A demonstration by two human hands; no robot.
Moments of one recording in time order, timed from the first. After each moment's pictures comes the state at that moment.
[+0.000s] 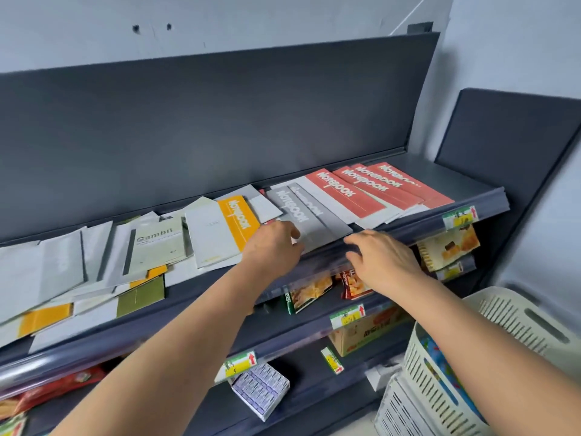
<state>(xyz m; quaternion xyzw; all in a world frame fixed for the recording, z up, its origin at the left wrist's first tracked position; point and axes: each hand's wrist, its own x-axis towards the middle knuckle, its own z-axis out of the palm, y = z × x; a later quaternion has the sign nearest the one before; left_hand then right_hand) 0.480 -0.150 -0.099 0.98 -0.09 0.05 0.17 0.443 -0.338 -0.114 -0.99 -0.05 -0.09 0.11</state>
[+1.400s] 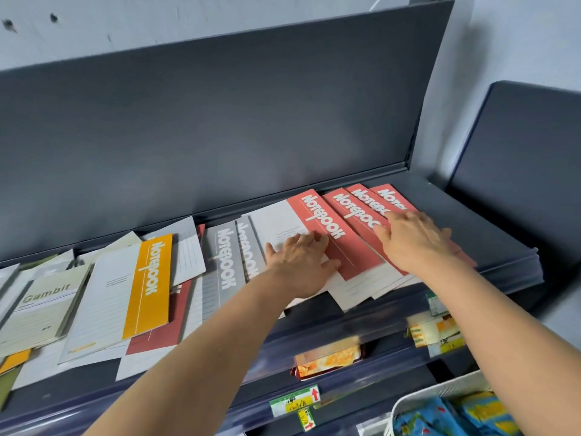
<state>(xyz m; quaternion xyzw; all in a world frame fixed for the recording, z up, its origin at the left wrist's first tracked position) 0.625 -0.323 -0.110 0.99 -0.11 -0.11 0.02 0.654 -0.513 -0.114 -1.00 0.06 0.00 0.08</state>
